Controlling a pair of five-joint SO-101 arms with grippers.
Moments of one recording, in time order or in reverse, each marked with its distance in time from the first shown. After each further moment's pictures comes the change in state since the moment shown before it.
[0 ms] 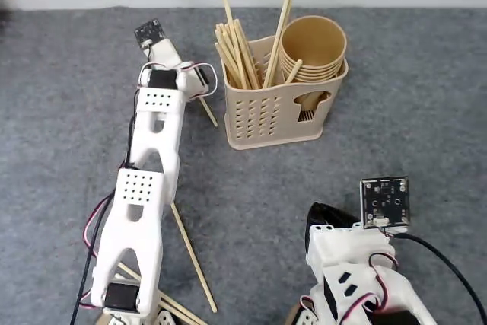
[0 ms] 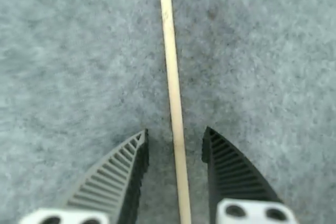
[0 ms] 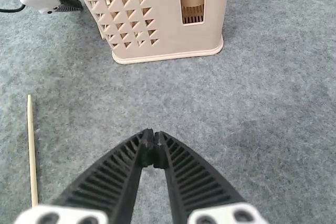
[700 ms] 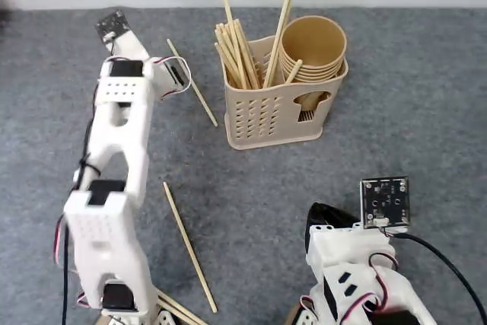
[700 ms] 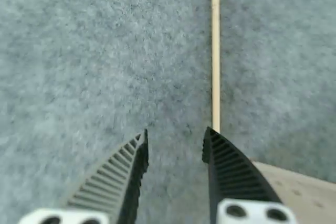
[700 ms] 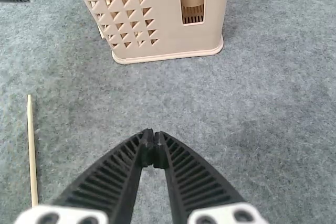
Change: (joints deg) left arm -4.7 -45.3 56.9 -6.4 -1.6; right arm 0.0 0.0 0.0 0.0 0.0
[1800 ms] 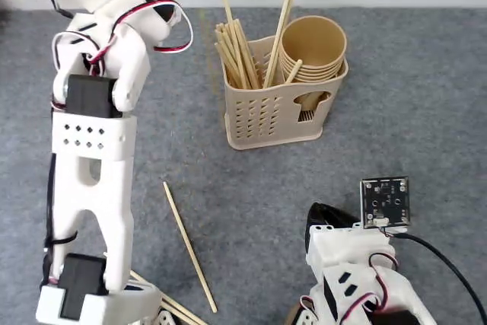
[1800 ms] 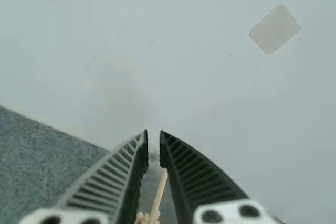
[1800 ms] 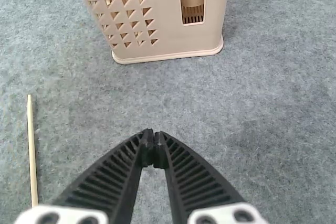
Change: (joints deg) left arm 7.5 -41.8 6.7 -20.0 4.7; right arm 0.0 0.0 0.0 0.0 0.0
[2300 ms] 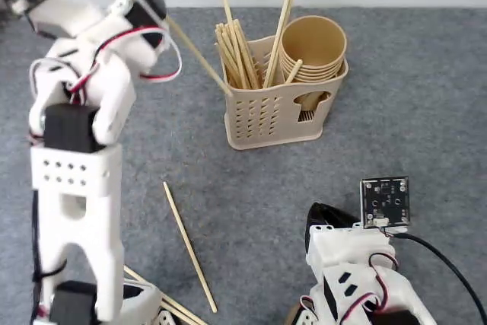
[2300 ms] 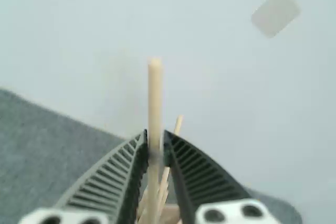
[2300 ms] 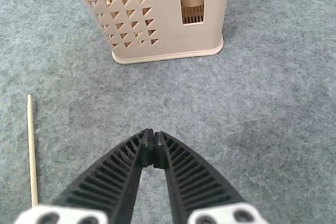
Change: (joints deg) left arm -0.4 -9.9 5.4 5.3 -2.9; right arm 0.0 0.0 0.0 0.0 0.0
